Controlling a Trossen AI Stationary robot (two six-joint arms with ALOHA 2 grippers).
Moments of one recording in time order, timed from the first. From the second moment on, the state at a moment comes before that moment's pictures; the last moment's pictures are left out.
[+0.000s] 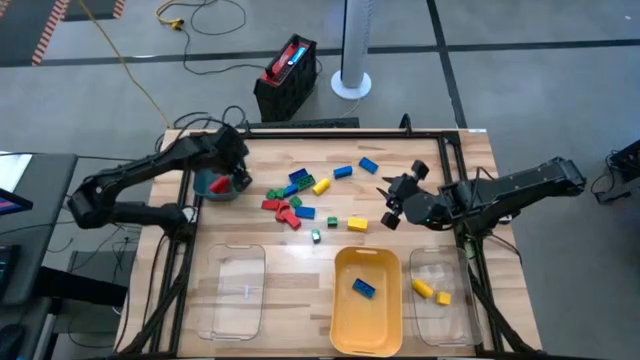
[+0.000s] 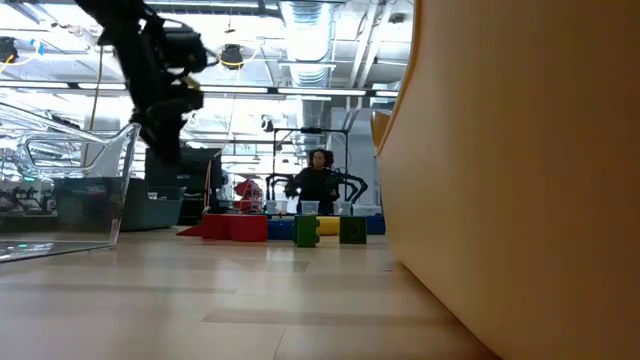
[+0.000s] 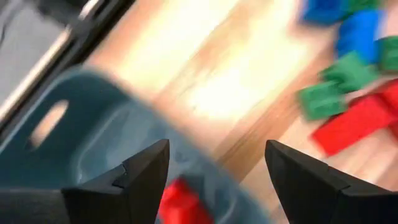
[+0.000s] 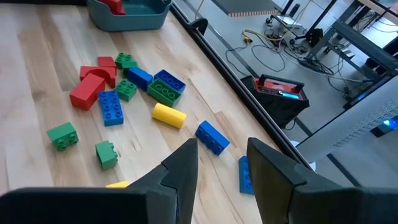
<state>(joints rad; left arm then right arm) 0.68 1.15 0.87 -0.79 -0.15 0.06 0.24 1.10 0.96 -0.61 0.83 0.28</state>
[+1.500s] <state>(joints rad) 0.40 1.77 1.12 -0.51 -0.06 0.09 0.23 1.10 0.96 -0.59 0.79 0.24</state>
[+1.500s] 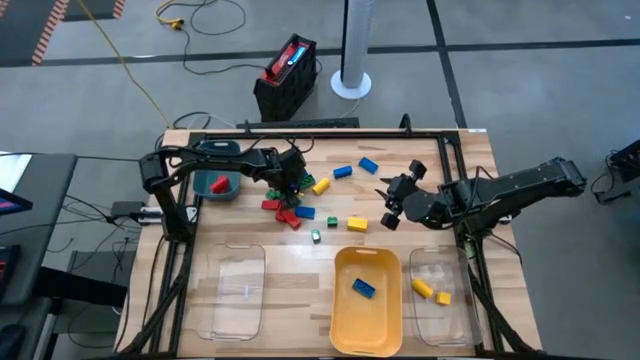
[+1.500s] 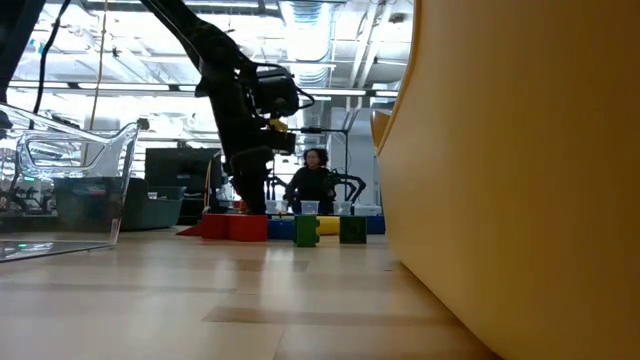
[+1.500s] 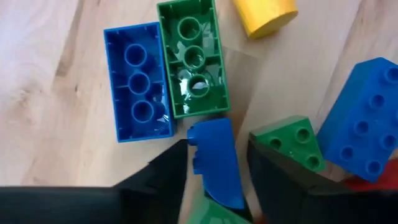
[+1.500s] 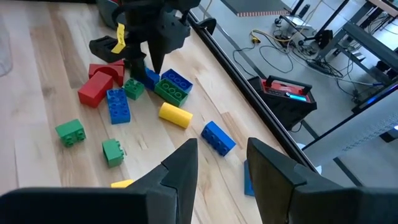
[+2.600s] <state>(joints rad) 0.39 1.69 1.12 -0.53 -0.06 0.11 0.23 1.10 0.96 -0.58 0.79 0.23</state>
